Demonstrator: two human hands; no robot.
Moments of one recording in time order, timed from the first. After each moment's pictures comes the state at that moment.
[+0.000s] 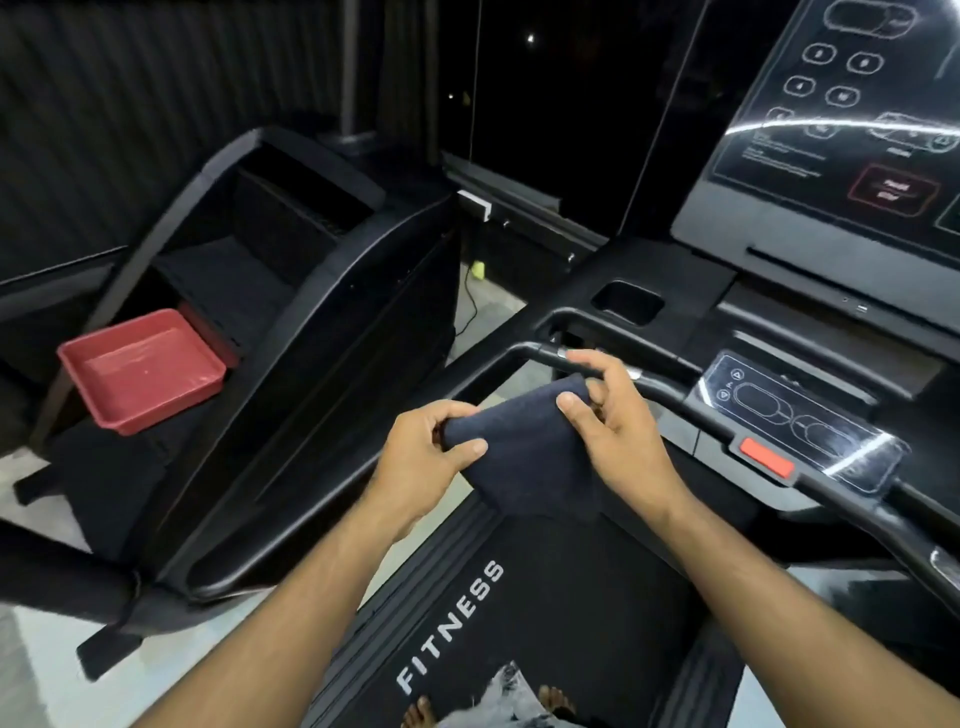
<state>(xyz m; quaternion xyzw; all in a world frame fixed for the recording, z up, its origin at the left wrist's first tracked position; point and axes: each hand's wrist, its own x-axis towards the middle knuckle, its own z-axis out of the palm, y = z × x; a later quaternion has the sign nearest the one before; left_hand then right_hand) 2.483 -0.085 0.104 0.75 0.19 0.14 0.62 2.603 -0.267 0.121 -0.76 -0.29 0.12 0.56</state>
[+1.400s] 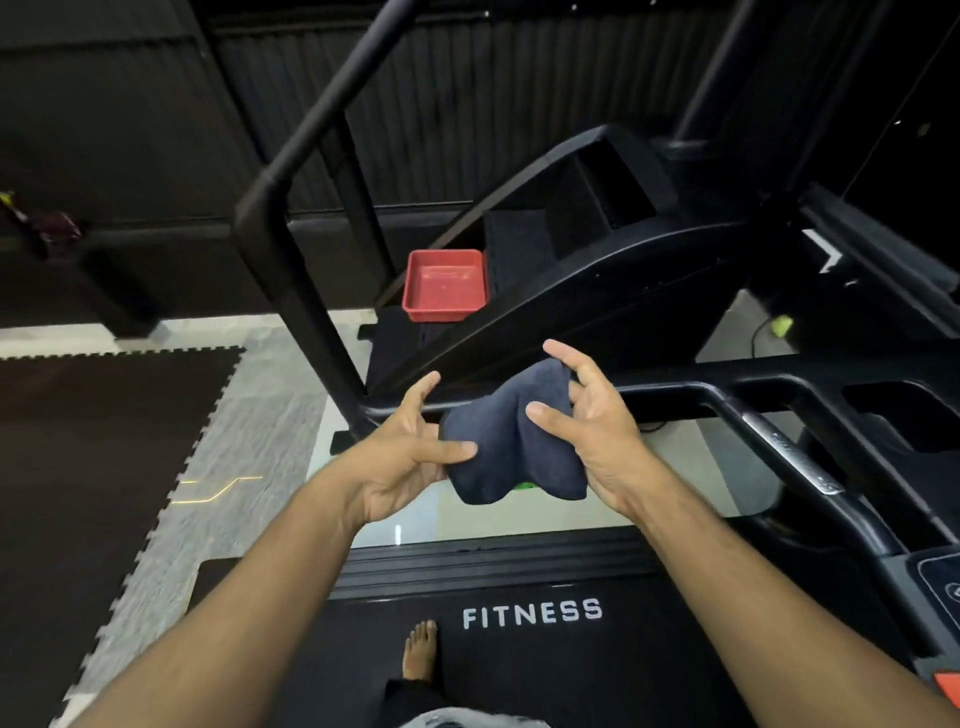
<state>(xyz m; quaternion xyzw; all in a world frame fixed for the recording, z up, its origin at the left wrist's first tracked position) 2.394 -0.145 0.118 0.41 0.37 0.27 0.79 2.605 -0.203 0.114 -0.49 -0.40 0.54 0.55</state>
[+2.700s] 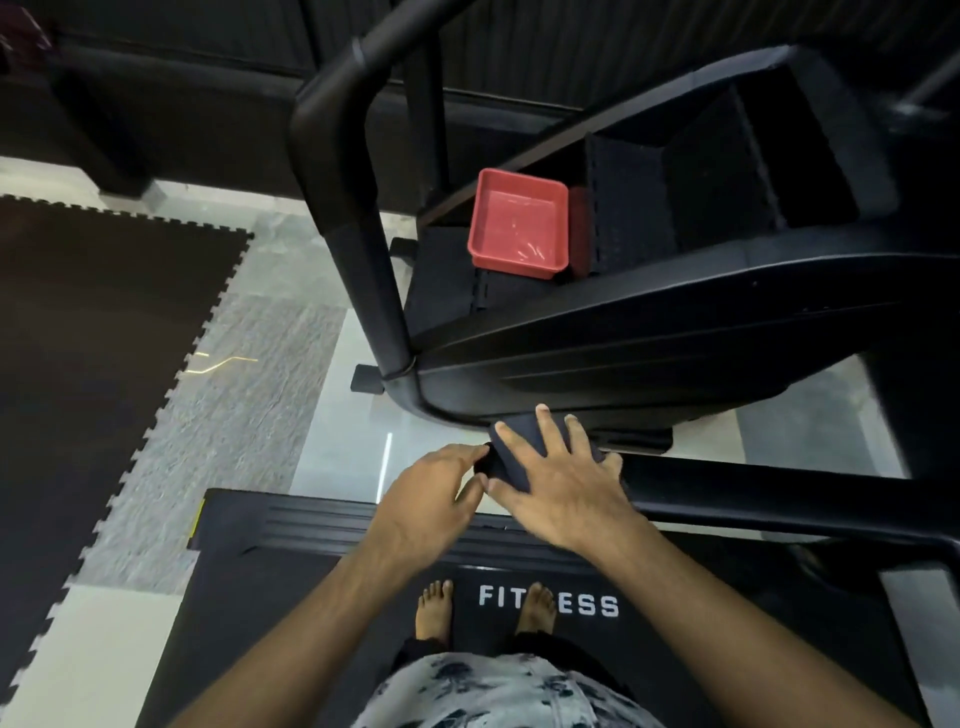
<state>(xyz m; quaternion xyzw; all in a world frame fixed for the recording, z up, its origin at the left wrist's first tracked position) 2.276 0.017 0.020 0.74 0.55 0.10 0.37 2.441 0.013 0.042 -0.69 -0.66 0.27 -0.15</state>
